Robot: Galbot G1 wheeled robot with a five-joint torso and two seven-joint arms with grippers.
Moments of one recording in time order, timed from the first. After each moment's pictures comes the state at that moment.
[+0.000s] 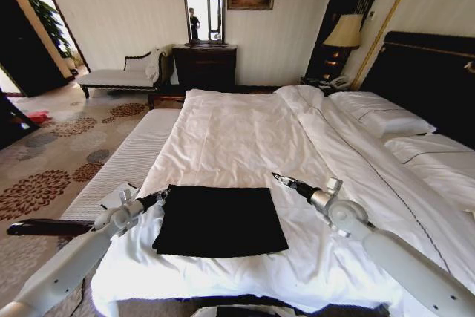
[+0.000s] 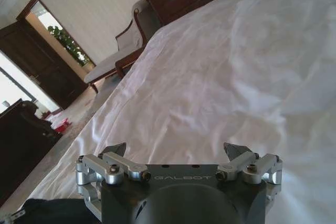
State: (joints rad) left arm 0.95 -0.70 -0.14 -1.42 -1.27 0.25 0.31; right arm -0.99 0.61 0.14 1.81 1.50 -0.28 0.03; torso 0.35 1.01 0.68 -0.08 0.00
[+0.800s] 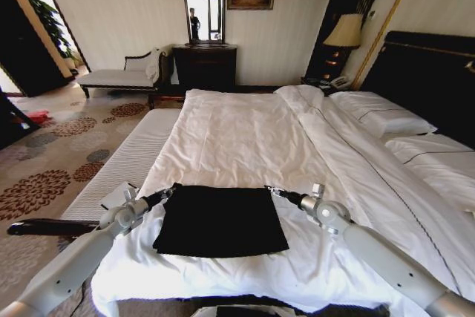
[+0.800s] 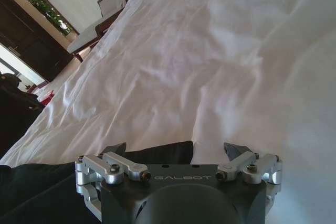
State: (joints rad) left arm 0.94 -0.72 -0.11 -1.46 -1.28 0.25 0.29; right arm -0.88 0.70 -0.01 1.58 1.43 -0.33 -0.03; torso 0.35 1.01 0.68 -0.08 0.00
